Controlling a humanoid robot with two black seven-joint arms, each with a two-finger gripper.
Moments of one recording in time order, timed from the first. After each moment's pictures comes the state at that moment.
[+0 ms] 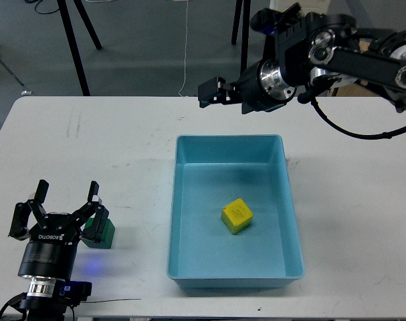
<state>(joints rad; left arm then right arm) 0.40 -0.04 -1.37 -1.65 -0.22 -0.49 0.01 1.49 -0.39 0.20 0.84 -0.08 0.49 -0.49</state>
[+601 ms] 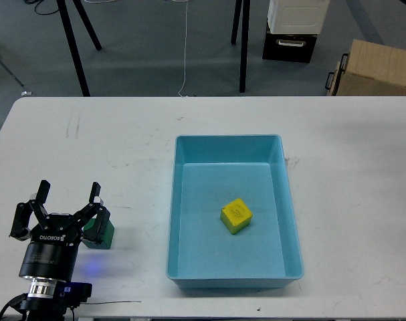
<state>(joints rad) 0.40 -0.04 -1.37 -1.65 -0.20 -0.49 0.01 1.04 -0.61 0.96 0.56 0.54 0.49 -0.37</state>
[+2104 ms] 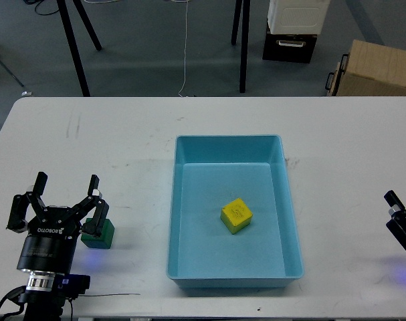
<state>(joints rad) 0.37 -0.04 -1.38 -1.66 -0.18 -0.49 0.00 -0.47 -0.44 1.52 1.54 0.75 0.49 -0.35</state>
